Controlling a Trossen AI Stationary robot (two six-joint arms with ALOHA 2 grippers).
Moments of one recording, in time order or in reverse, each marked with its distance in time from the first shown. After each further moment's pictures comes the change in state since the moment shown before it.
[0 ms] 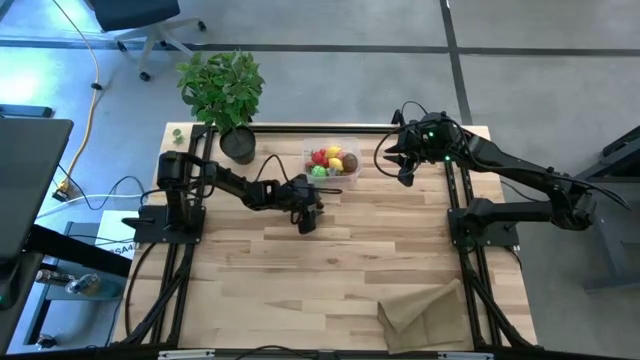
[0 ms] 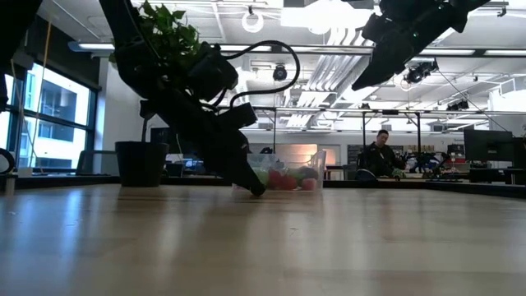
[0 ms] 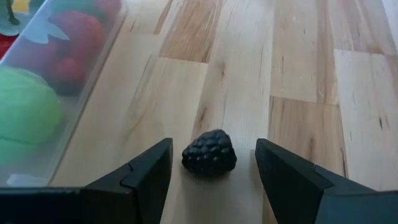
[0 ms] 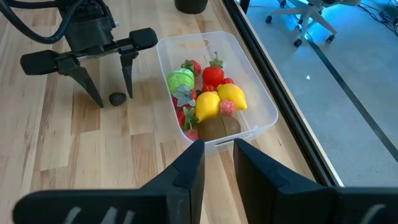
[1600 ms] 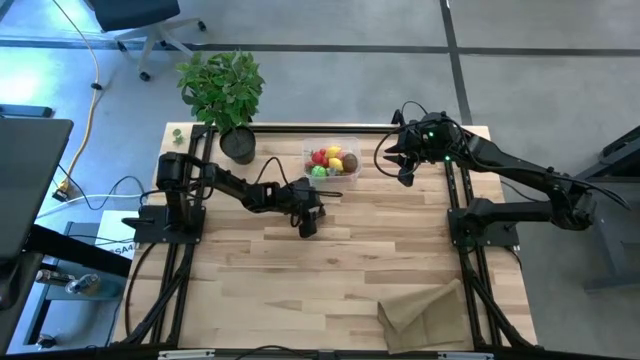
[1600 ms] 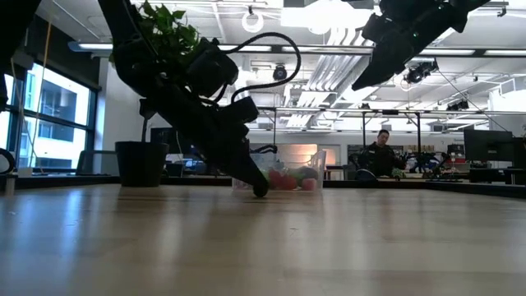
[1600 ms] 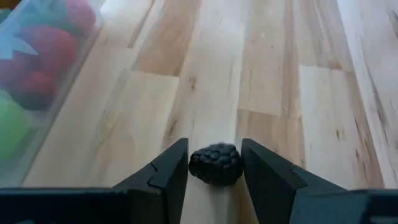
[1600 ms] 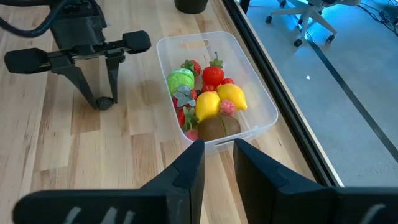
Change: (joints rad) left arm -0.021 -0.002 0.000 0.034 0.034 -0.032; right arm 0.000 0.000 0.000 0.000 0.000 0.000
